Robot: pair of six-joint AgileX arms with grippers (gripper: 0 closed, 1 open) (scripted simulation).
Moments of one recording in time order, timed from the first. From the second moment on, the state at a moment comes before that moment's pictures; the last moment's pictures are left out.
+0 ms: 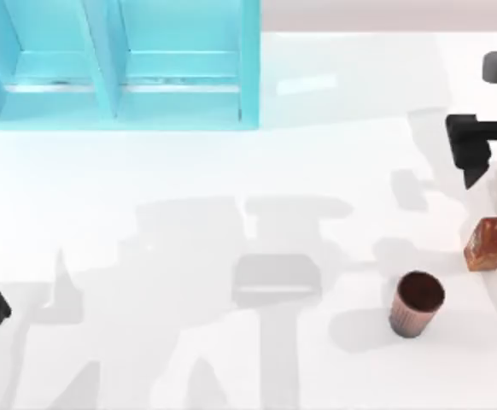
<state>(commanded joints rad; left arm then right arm) 0.00 0.00 0.00 0.00 0.00 0.00 0.18 1.83 1.51 -1.16 0.02 0.19</state>
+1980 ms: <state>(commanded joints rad) 0.00 0.00 0.00 0.00 0.00 0.00 0.47 1.74 1.11 -0.94 0.00 0.49</state>
